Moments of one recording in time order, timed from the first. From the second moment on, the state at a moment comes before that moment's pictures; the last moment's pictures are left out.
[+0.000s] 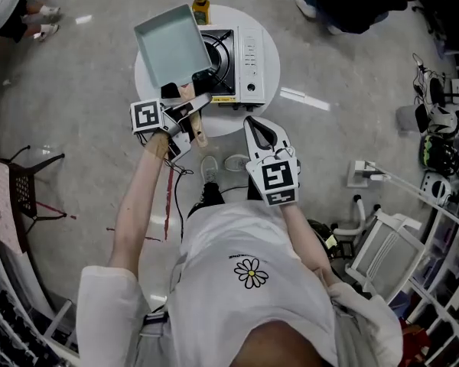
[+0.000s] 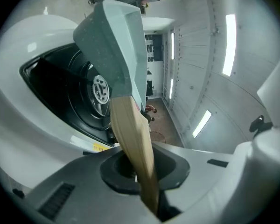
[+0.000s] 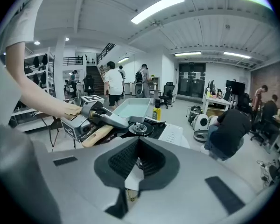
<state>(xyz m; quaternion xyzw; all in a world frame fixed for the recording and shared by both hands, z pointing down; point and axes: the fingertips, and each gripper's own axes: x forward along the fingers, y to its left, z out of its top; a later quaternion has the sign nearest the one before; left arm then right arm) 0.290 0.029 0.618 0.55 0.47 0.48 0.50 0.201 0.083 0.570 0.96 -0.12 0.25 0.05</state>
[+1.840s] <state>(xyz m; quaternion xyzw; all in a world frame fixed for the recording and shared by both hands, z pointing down) 0.192 0.033 0.333 0.76 0.62 0.05 0.20 0.224 0.093 0.348 0.99 -0.08 -0.02 0.09</state>
